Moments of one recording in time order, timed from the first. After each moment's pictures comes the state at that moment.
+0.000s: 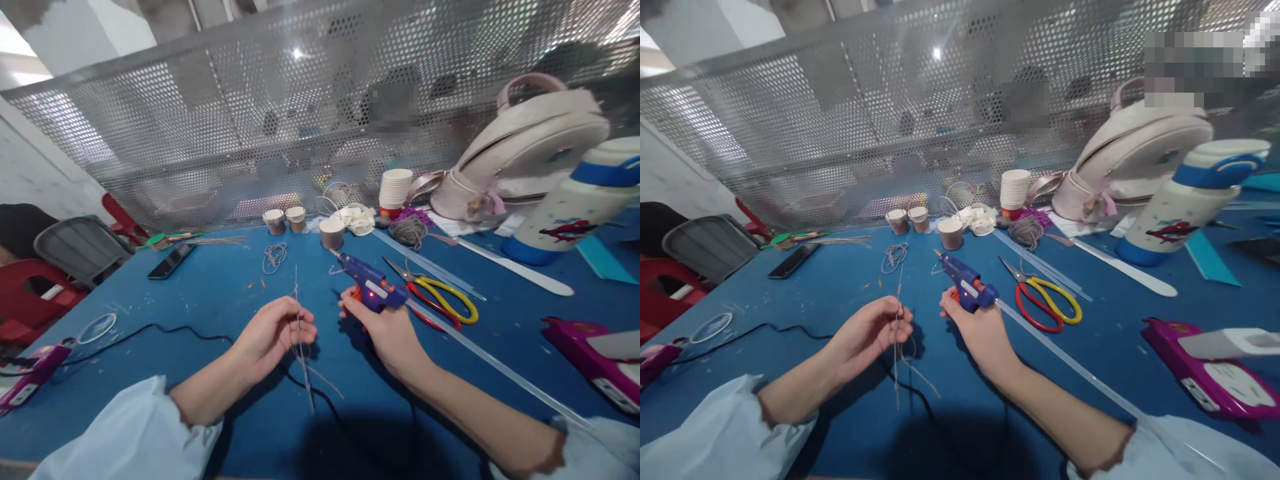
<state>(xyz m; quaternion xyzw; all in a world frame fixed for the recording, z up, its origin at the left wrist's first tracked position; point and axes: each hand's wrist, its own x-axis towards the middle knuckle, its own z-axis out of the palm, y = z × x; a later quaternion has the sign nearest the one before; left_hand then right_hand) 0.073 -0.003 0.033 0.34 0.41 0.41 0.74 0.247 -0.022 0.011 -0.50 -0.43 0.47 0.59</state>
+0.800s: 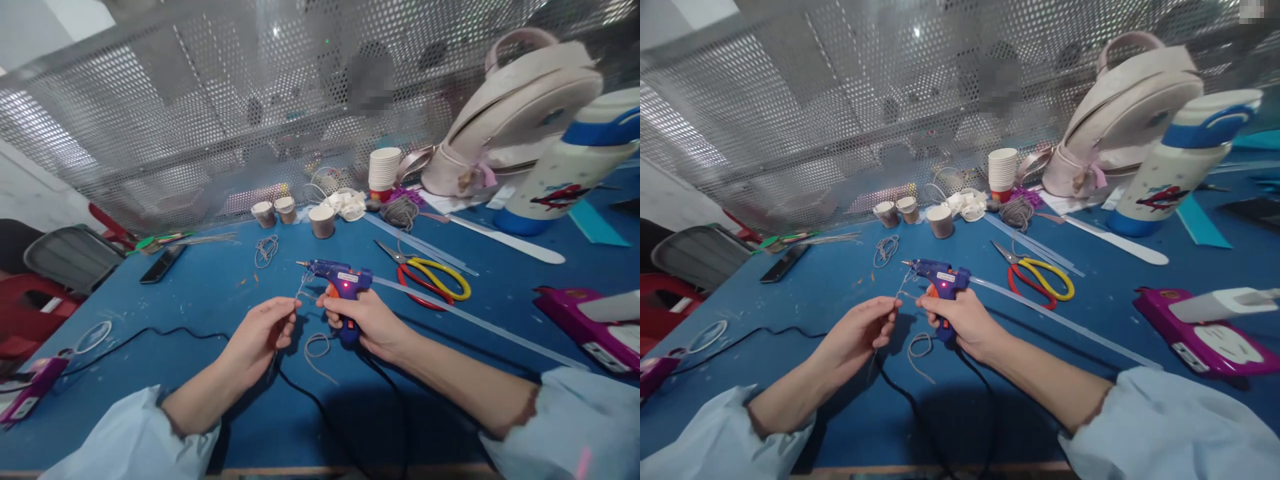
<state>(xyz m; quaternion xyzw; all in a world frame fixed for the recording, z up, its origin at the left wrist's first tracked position) 0.069 -0.011 0.027 0.37 0.48 0.38 0.70 0.244 -0.016 -0.004 -0.33 -0.33 0.70 0.54</state>
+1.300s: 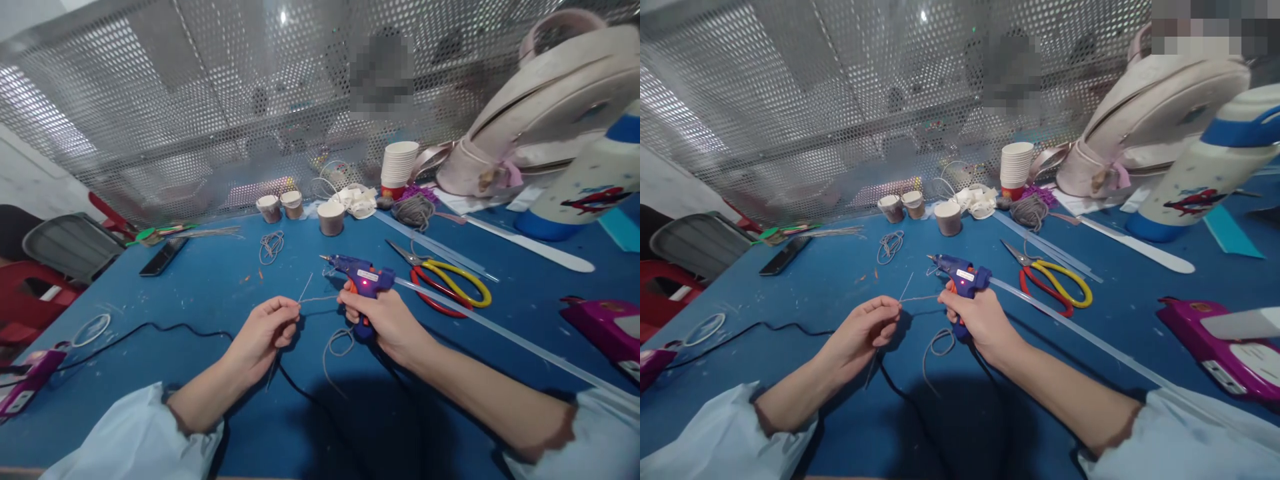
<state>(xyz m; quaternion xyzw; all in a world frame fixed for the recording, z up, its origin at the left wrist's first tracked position) 0.058 0.000 0.010 0.38 0.46 0.39 0.70 0.246 -0.009 -0.006 -0.45 -0.34 0.61 0.56</state>
